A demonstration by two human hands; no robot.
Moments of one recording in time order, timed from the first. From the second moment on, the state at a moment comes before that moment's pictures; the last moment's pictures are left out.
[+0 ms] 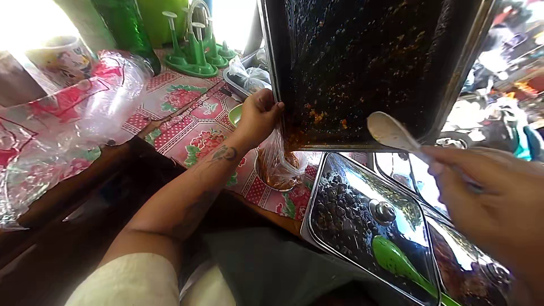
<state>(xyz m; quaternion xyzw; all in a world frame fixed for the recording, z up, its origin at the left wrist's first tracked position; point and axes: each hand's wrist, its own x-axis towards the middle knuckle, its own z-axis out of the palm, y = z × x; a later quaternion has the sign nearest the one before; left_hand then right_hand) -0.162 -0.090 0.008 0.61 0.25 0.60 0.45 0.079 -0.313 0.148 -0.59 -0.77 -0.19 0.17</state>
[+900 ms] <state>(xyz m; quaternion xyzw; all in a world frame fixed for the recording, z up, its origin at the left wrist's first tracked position) -0.159 -0.090 0.003 0.60 0.21 0.64 0.44 0.013 -0.259 0.081 -0.47 -0.86 -0.19 0.12</state>
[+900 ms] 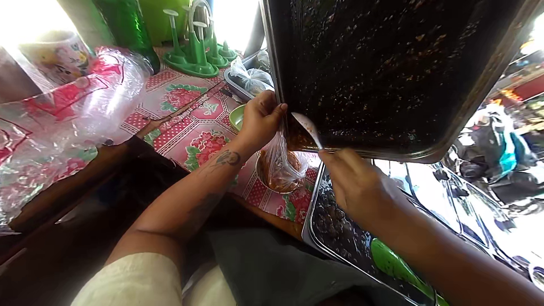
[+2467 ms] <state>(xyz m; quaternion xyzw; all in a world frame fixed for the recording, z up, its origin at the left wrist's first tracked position) -0.150 -0.103 -0.001 0.57 0.20 0.66 0.45 0.023 -0.270 0.094 -0.52 -0.82 -0.10 0.20</state>
